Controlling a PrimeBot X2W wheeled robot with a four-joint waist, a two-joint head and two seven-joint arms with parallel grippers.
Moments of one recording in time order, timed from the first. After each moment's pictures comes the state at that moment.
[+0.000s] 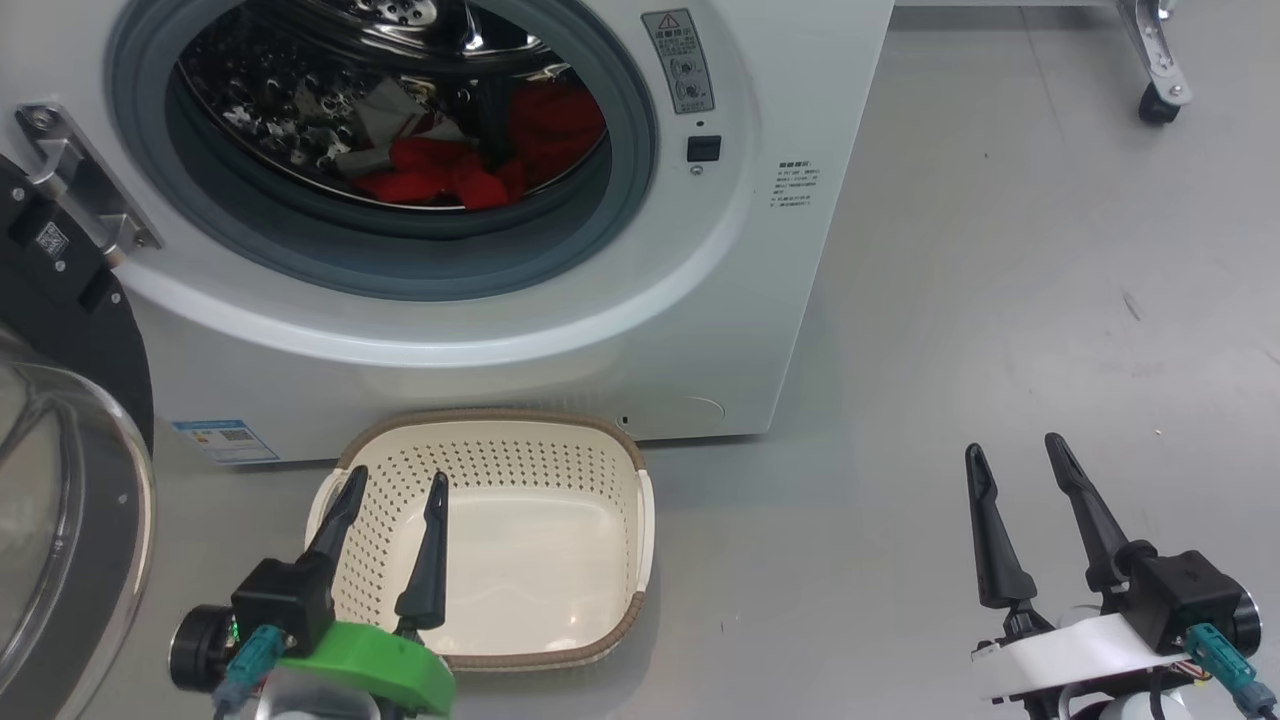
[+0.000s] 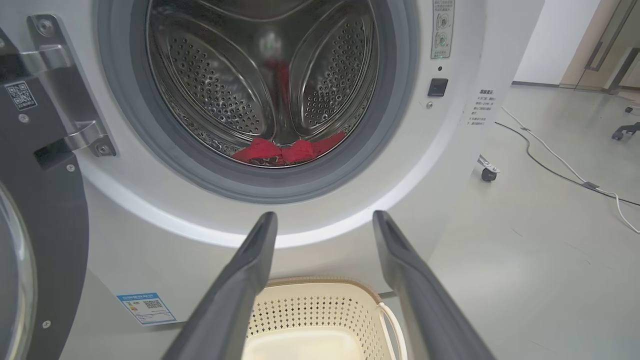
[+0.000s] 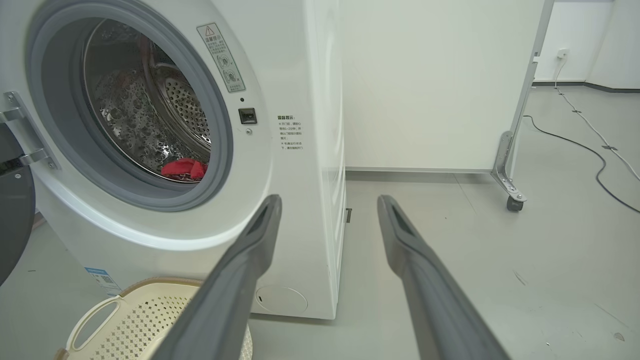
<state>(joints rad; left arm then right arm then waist) -0.01 0.05 -0.22 0.13 -0.31 -0.01 -0.20 0.11 -0.04 0.08 0.00 0.21 0.07 -0.26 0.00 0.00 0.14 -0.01</state>
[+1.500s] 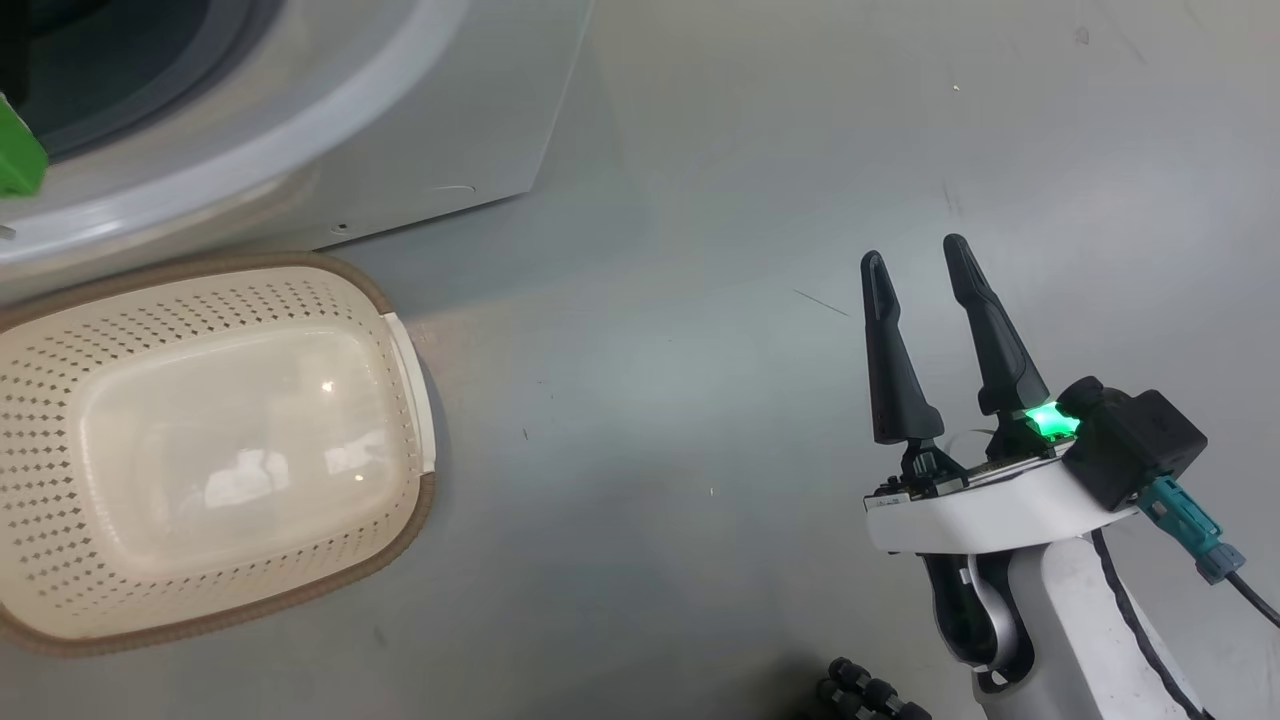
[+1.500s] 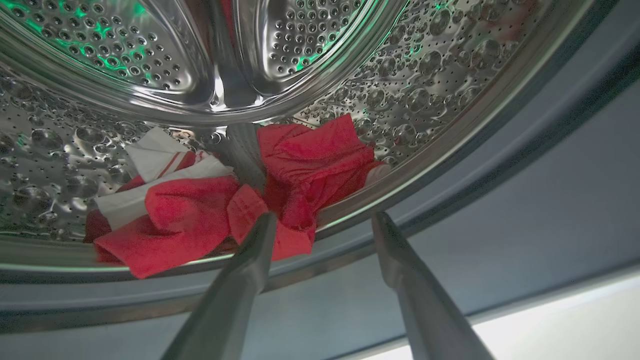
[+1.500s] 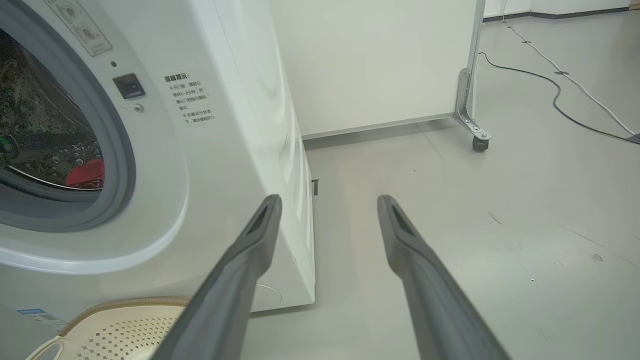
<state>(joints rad) -0.82 0.34 -0.05 0.26 -0.54 -0.10 0.43 -0.18 -0.04 0.32 -0.09 0.42 0.02 -0.26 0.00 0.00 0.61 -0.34</state>
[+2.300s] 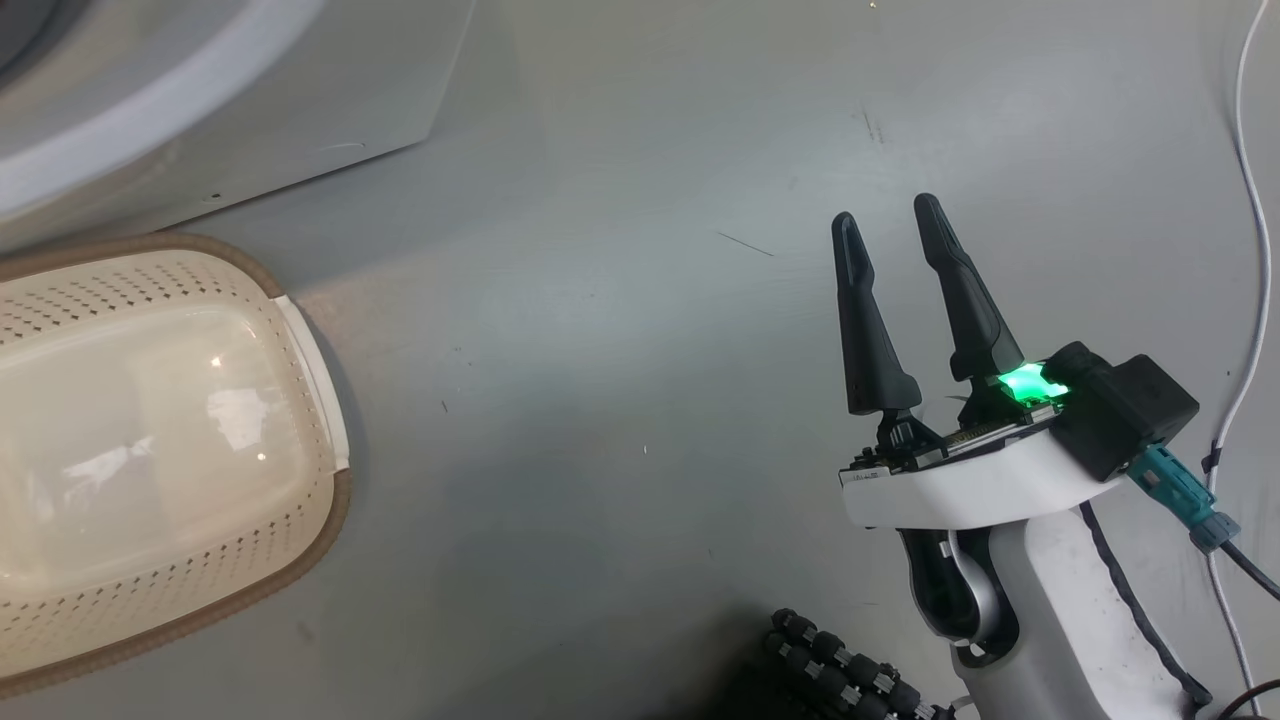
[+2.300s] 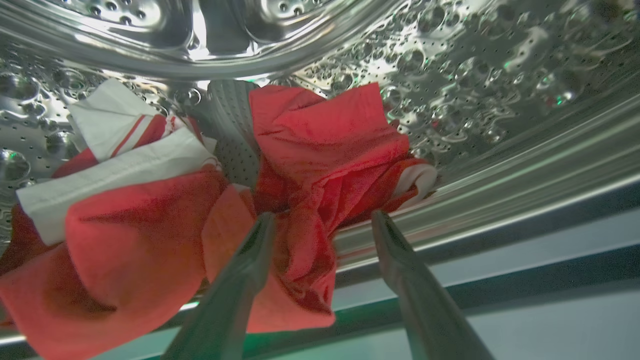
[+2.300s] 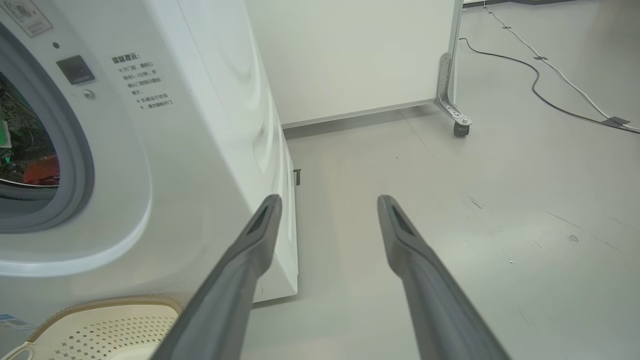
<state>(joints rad) -1.04 0.45 -0.01 0.36 -0.58 -0.09 0.65 -0.25 -0.04 0.38 -0.10 0.48 0.00 -0.26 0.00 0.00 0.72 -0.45</state>
